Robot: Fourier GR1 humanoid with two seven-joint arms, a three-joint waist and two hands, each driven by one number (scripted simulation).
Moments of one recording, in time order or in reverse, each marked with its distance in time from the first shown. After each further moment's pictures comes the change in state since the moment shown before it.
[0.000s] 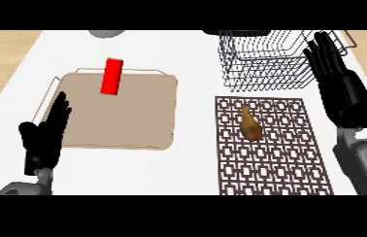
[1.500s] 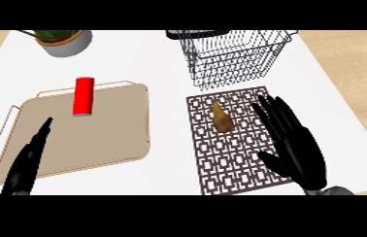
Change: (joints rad) left arm 0.116 0.148 -0.056 0.054 -0.137 -0.018 0.121; right arm 0.232 -0.028 0.390 -0.103 1.307 -0.352 0.160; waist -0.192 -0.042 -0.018
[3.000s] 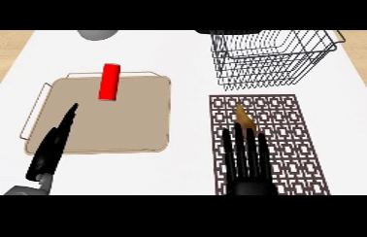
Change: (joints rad) left arm -0.099 -0.111 0.002 -0.028 -0.130 -0.099 0.066; right arm 0.154 0.356 0.310 -0.317 0.769 0.531 0.732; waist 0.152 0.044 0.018
